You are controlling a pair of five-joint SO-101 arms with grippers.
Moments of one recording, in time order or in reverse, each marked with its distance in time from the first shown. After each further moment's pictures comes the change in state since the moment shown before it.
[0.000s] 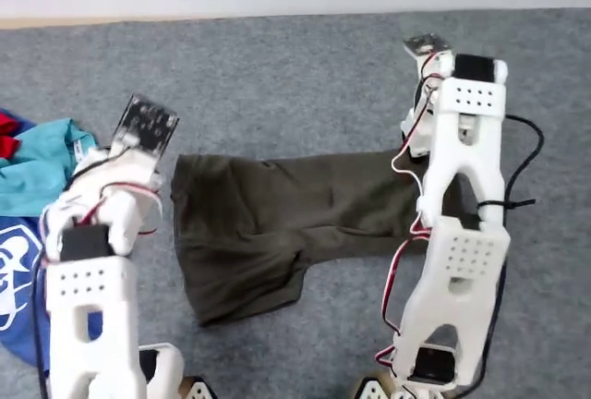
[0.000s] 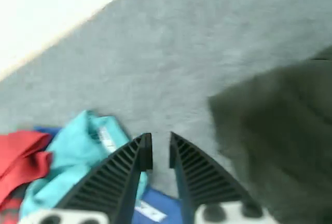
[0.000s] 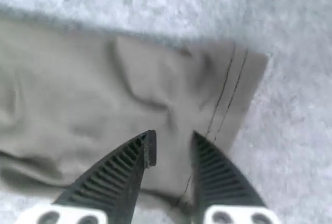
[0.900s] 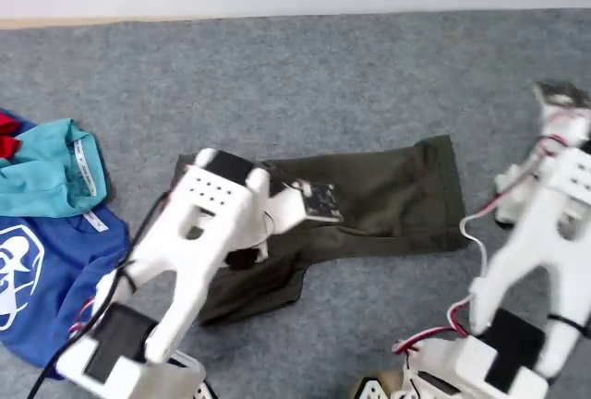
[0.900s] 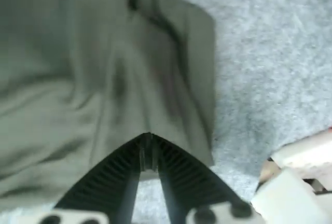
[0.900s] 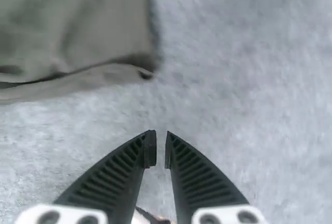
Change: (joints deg) left arm 32.7 40.1 -22.1 41.1 -19.5; right arm 25.7 -46.6 45.2 -0.5 0.1
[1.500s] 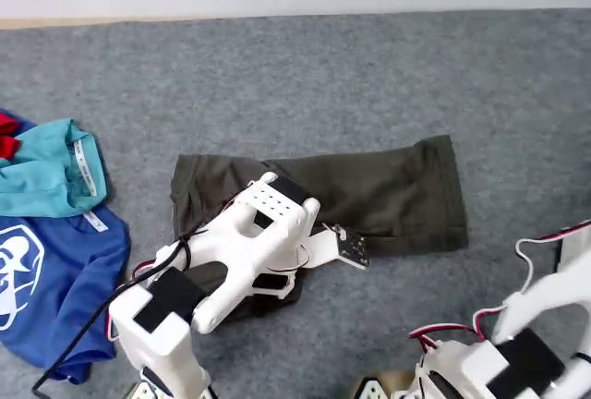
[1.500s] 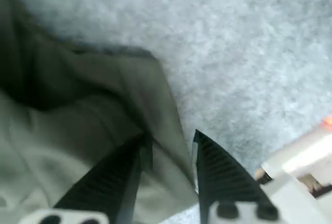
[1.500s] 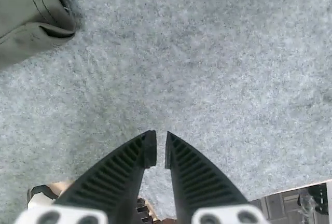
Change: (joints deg) left arm 9.6 16.5 -1.1 -4.0 0.4; right arm 19.0 -1.5 4.3 -2.3 12.2
